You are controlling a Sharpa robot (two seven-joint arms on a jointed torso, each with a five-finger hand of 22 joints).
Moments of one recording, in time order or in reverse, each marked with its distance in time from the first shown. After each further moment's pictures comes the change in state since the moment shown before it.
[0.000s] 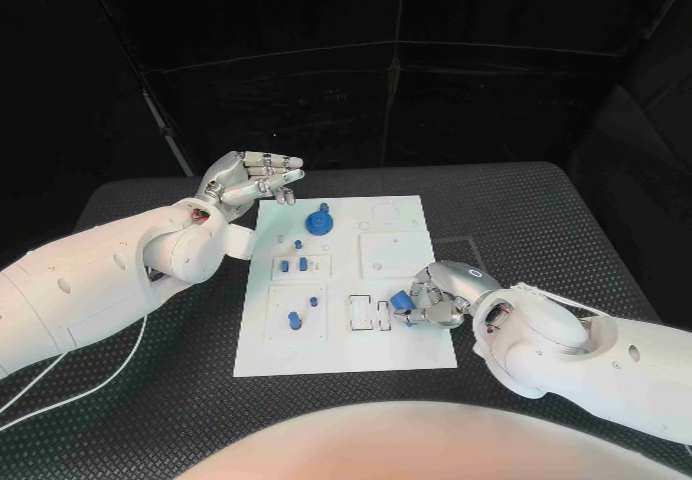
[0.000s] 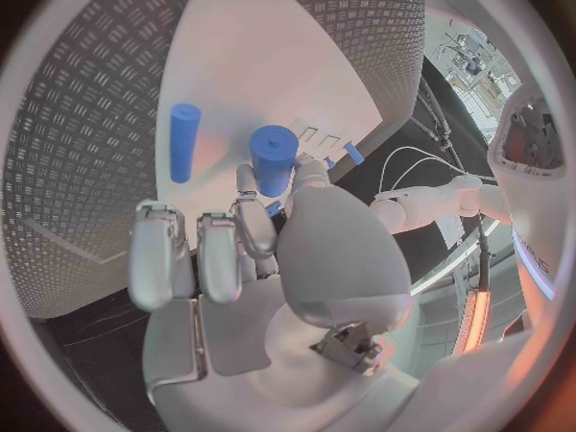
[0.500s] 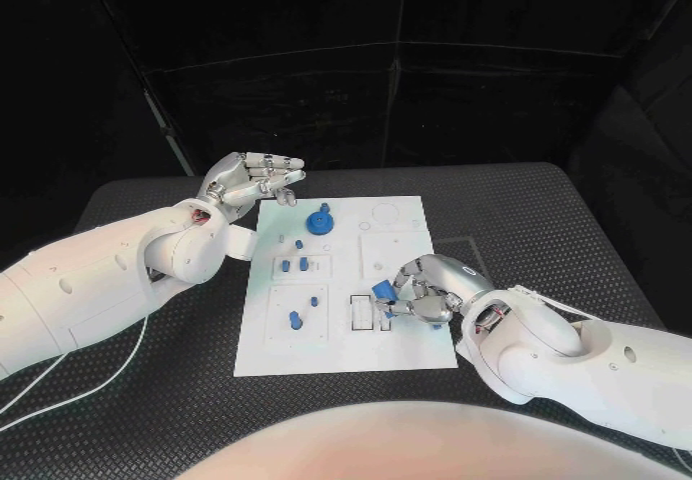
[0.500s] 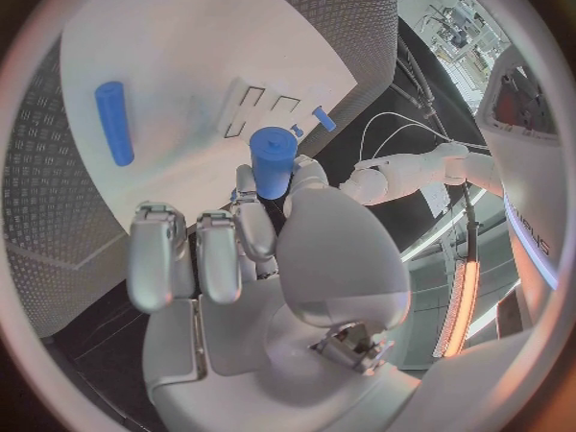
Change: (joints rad) left arm -0.003 0.001 0.000 0.001 0.000 0.001 0.000; left_hand 0.000 0.000 -0.003 0.003 0.000 0.000 0.000 0.000 0.000 0.000 0.000 0.000 0.000 0.000 0.000 0.000 0.000 0.000 0.000 0.000 0.000 -0.001; right arm 0.001 0.031 0.001 0.037 0.074 -0.131 0.044; right_hand -0.007 0.030 -0.005 0.004 0.033 0.000 0.000 -0.002 0.000 0.005 -0.002 0.005 0.017 0.000 0.000 0.004 0.000 0.000 0.007 0.000 0.000 0.000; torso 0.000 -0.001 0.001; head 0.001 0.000
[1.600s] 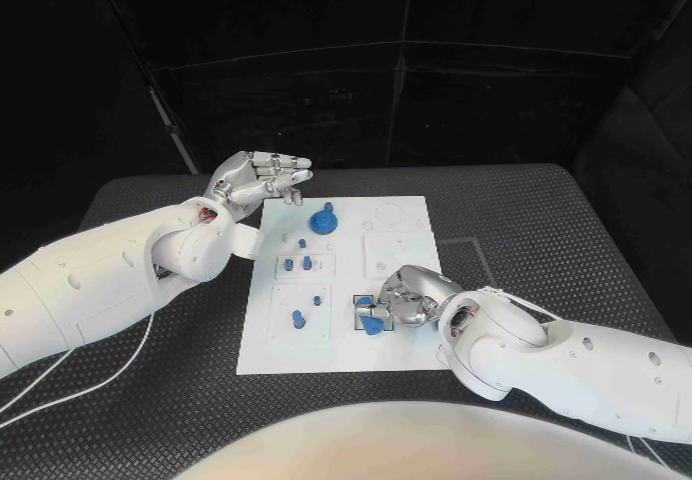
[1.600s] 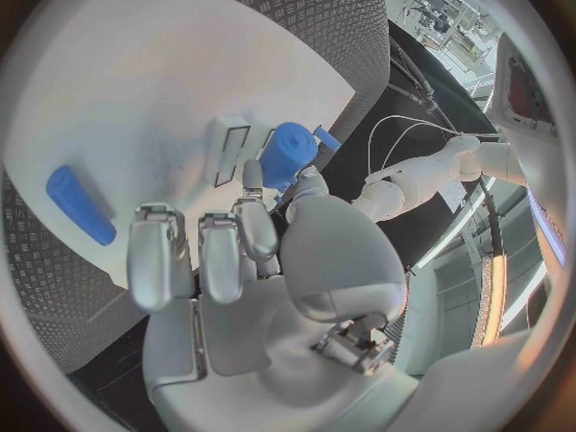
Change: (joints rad) left arm 0.000 0.003 0.000 0.003 0.000 0.005 -0.002; left_hand 0.000 0.000 0.000 0.000 0.000 0.000 0.000 0.000 0.000 -0.007 0.000 0.000 0.000 0.000 0.000 0.000 -0.001 0.000 0.000 0.000 -0.004 -0.001; right arm 0.000 0.122 0.000 -0.083 0.104 0.094 -0.060; right_hand -0.154 0.017 -0.105 0.000 -0.265 0.063 -0.028 -0.001 0.042 0.012 -0.013 -0.018 0.015 0.000 -0.014 0.004 0.000 0.000 0.000 -0.007 0.000 0.001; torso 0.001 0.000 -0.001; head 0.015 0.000
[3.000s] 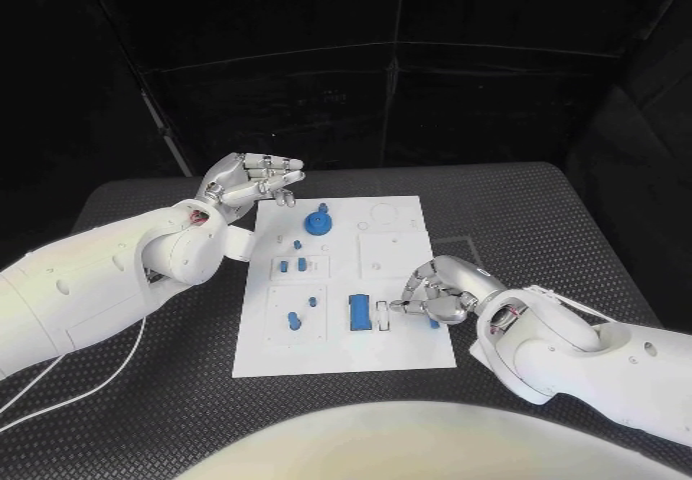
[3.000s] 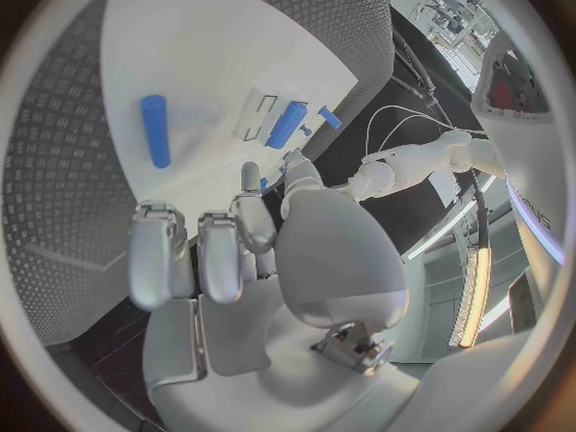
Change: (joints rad) left arm 0.000 -0.007 0.000 0.000 0.000 0.001 -0.003; left_hand -0.004 0.004 -0.003 0.003 0.000 0.000 0.000 0.000 0.000 0.000 0.000 0.004 0.000 0.000 0.000 0.000 -0.001 0.000 0.000 0.000 0.000 0.000; right arm 0.000 -0.198 0.000 0.102 -0.008 -0.090 0.090; right_hand 0.121 -0.056 0.123 -0.080 0.079 -0.037 0.026 -0.055 0.026 -0.013 0.013 -0.058 -0.015 0.004 0.004 -0.007 0.000 0.000 -0.013 0.006 -0.008 0.000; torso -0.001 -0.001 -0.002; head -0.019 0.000
